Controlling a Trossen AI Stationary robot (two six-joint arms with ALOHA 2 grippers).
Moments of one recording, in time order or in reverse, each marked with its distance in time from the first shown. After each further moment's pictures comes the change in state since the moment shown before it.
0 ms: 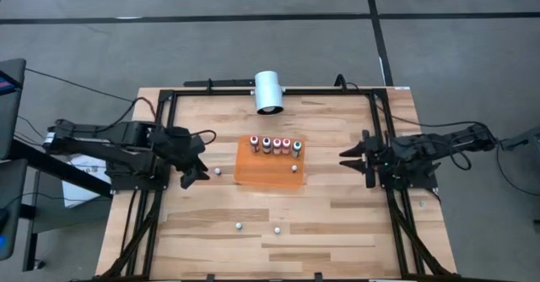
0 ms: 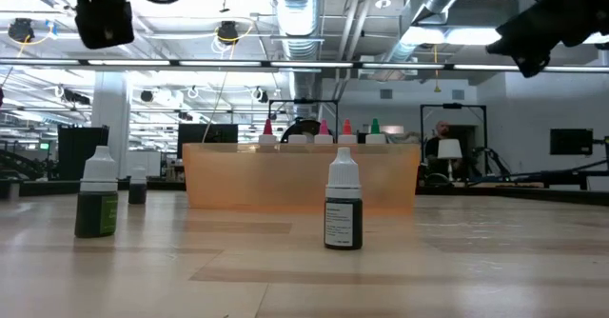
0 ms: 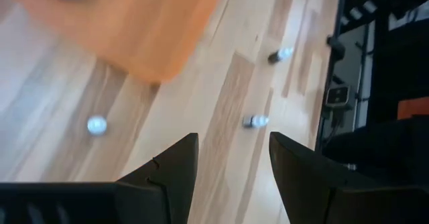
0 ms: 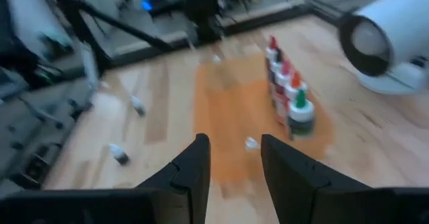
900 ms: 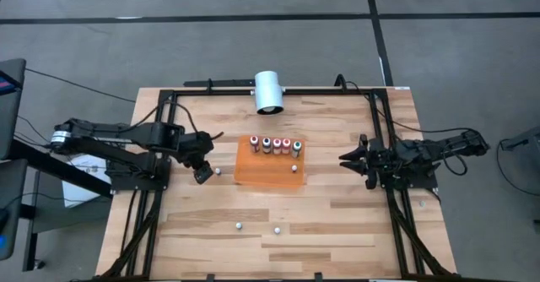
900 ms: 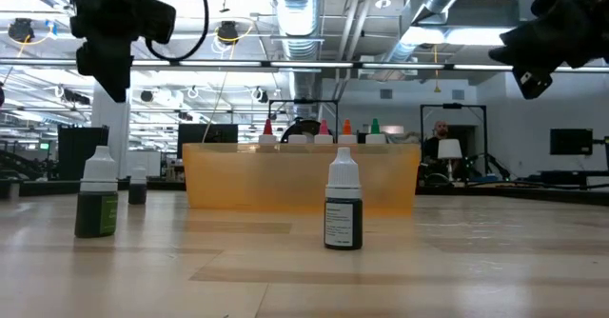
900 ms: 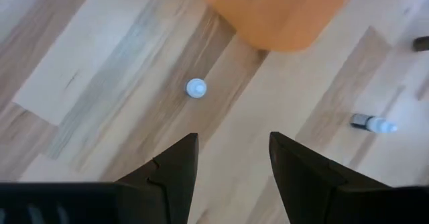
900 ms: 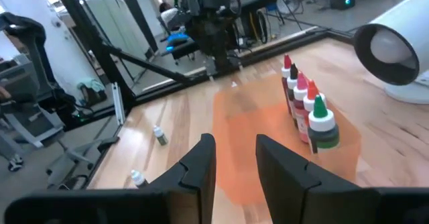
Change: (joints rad) left arm 0.075 0.202 -0.005 -0.154 -0.143 -0.027; right arm -0.001 -0.205 -0.209 0.188 -0.017 0.042
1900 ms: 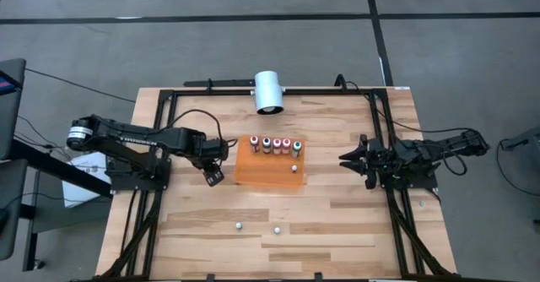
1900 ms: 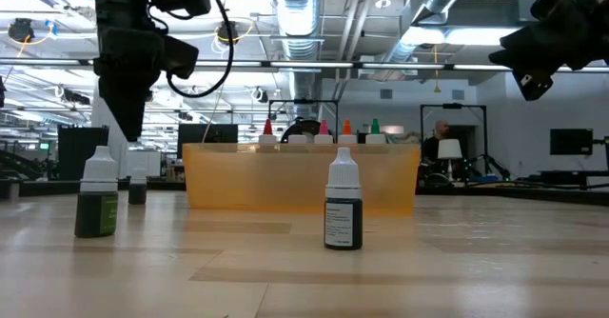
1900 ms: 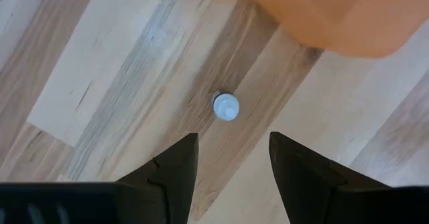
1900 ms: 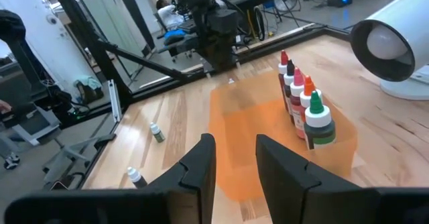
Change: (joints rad) left arm 0.000 0.245 0.000 0.059 -0.076 0.071; right arm 0.000 0.000 0.001 -0.014 0.004 0.002
